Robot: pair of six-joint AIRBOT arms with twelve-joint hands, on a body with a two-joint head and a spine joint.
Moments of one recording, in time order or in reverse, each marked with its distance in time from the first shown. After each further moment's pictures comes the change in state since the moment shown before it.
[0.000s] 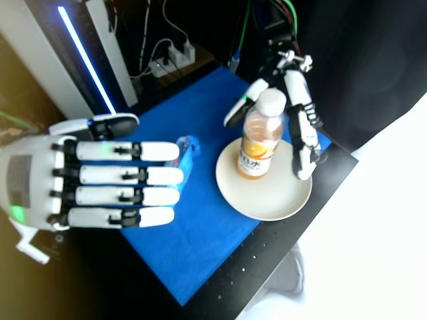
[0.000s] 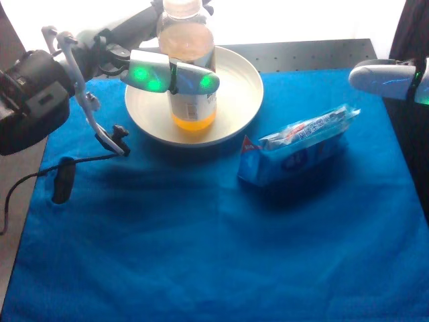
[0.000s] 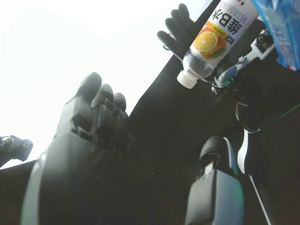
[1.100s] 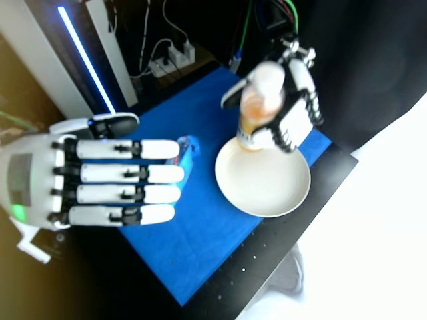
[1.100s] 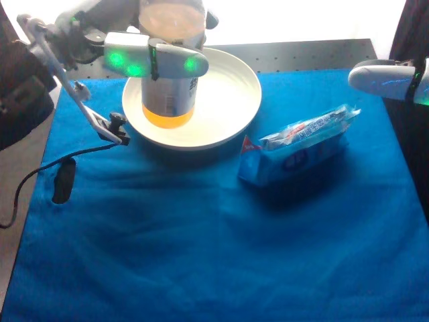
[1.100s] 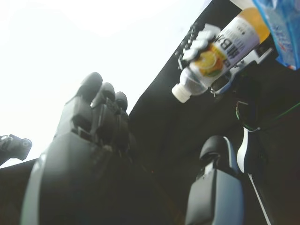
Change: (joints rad) left arm 0.004 0.078 -0.077 -0.023 -0.194 -0.066; right arm 0.000 -0.002 0.000 -0.006 0.006 0.006
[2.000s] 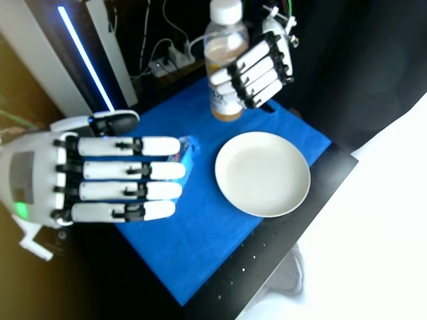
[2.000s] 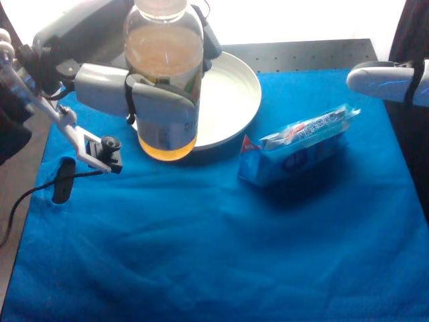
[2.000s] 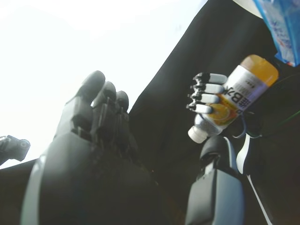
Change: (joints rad) left arm 0.074 0.121 -0.193 0.063 -0.190 0.010; right arm 0.000 0.000 -0.004 -0.002 0.000 0.004
